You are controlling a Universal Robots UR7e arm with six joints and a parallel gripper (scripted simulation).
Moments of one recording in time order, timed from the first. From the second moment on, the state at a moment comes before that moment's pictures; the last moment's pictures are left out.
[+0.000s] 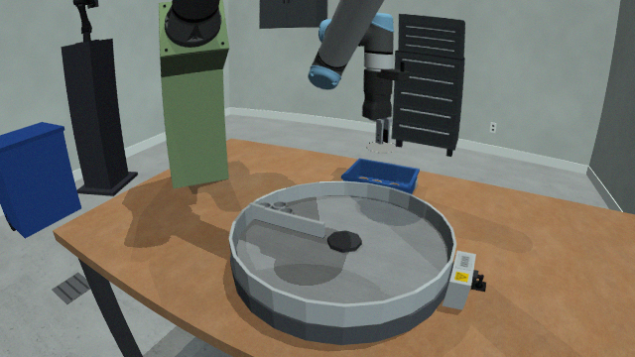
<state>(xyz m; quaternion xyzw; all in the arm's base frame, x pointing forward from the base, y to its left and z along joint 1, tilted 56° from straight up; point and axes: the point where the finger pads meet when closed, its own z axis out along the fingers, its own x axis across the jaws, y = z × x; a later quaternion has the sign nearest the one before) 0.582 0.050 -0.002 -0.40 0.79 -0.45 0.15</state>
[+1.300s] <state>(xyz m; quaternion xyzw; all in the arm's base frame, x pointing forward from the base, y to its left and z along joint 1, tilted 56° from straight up) 0.582 0.050 -0.002 -0.40 0.79 -0.45 0.15</state>
